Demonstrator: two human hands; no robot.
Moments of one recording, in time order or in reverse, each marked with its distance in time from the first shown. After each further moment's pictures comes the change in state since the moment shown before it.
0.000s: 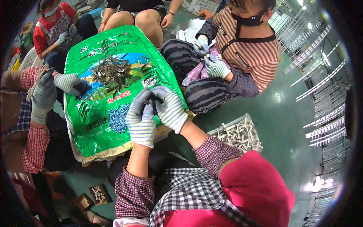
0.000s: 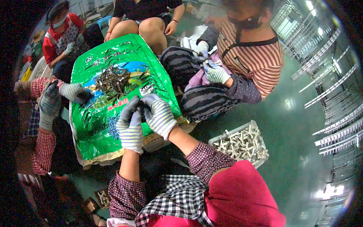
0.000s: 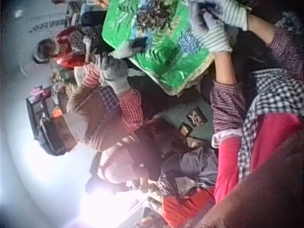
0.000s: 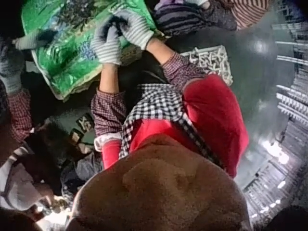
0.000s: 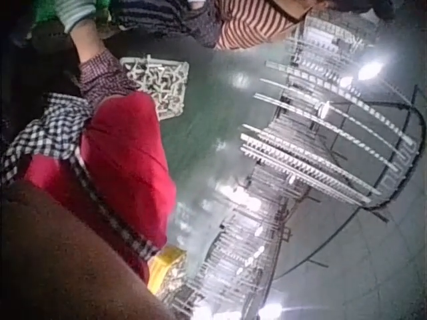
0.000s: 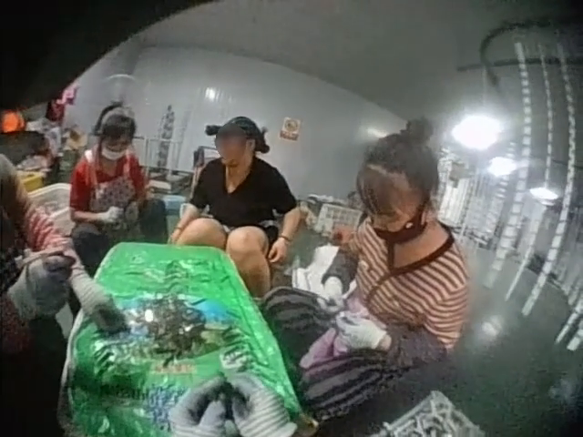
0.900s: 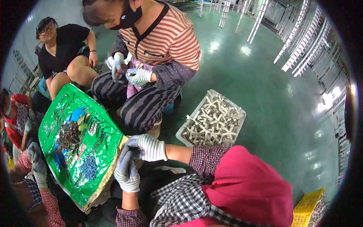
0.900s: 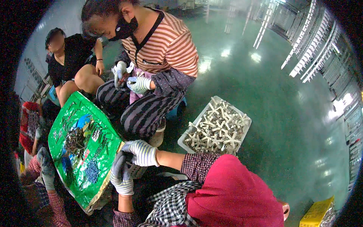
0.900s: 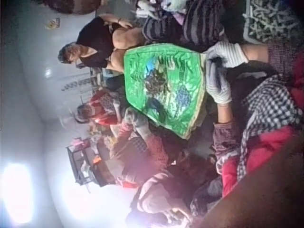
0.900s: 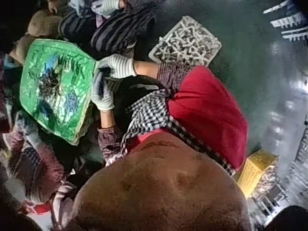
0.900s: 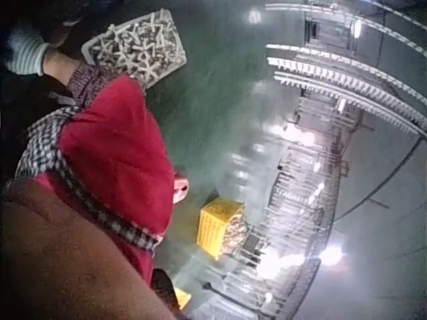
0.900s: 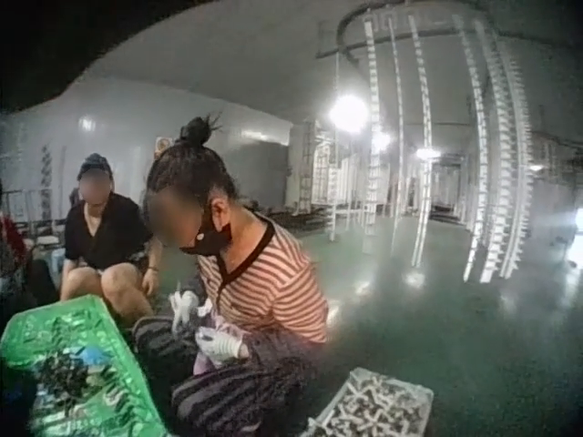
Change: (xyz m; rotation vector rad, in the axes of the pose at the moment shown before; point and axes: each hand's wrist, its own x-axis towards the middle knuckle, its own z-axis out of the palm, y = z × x) left_hand -0.088 0.007 0.057 0.386 -0.513 0.454; right_hand -0.108 0.009 -0.104 0.123 -0.035 0.052
